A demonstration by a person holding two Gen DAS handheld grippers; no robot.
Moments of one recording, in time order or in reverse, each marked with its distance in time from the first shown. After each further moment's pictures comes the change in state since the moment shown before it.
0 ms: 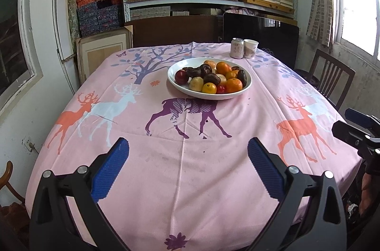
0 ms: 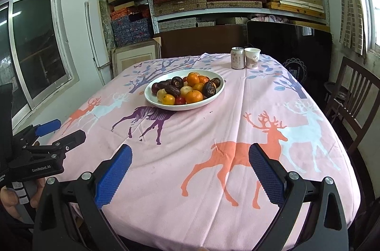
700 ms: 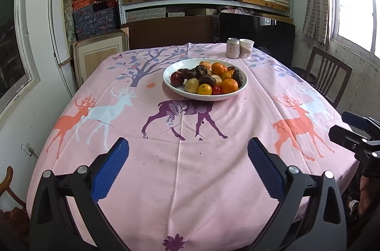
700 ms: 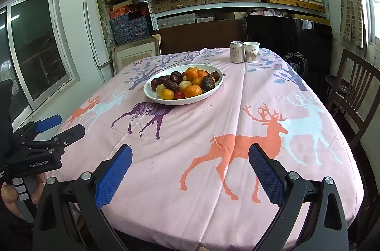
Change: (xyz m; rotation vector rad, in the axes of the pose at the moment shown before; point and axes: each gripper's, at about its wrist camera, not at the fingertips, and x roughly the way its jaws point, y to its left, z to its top) left arm 0.000 -0.004 0.004 0.023 -0.003 -0.015; right arm -0.001 -0.005 -0.007 0.018 0.021 0.013
